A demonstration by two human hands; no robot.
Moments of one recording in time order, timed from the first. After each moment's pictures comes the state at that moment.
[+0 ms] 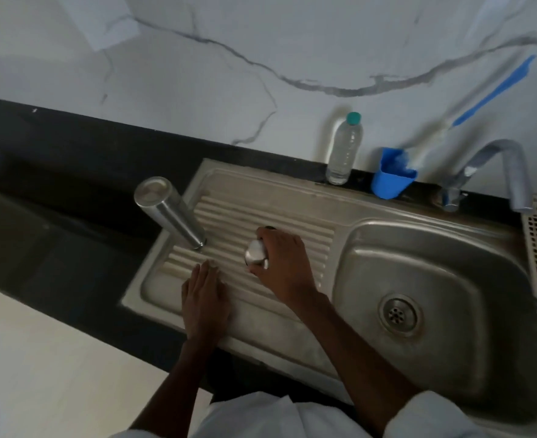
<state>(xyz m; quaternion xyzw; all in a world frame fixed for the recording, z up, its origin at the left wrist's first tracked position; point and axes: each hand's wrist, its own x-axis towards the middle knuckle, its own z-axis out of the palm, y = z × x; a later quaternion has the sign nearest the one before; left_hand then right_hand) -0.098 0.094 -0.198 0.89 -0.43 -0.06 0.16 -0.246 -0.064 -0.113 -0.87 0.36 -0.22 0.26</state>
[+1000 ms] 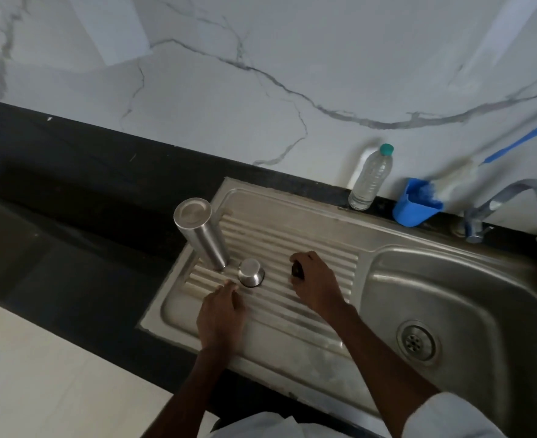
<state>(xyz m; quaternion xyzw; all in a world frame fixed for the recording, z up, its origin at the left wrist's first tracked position) -0.078 0.081 -0.157 0.89 -0.36 -0.11 0.24 -0.230 -0.091 -0.141 -0.82 0.44 -0.09 0.35</state>
